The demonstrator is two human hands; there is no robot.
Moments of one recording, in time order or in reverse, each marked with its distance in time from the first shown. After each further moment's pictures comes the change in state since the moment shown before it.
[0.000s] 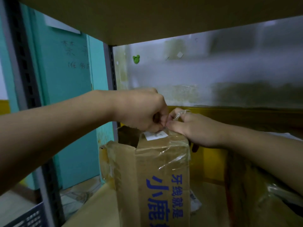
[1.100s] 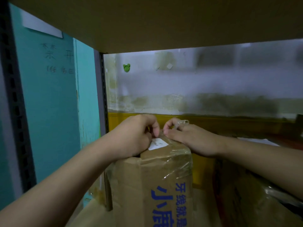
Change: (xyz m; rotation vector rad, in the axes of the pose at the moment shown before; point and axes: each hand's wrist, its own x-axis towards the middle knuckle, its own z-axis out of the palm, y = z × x) left_hand -0.022 -0.001 0.049 -0.534 0.318 -0.252; right_hand 0.002 0.004 0.006 0.095 0.064 -0.038
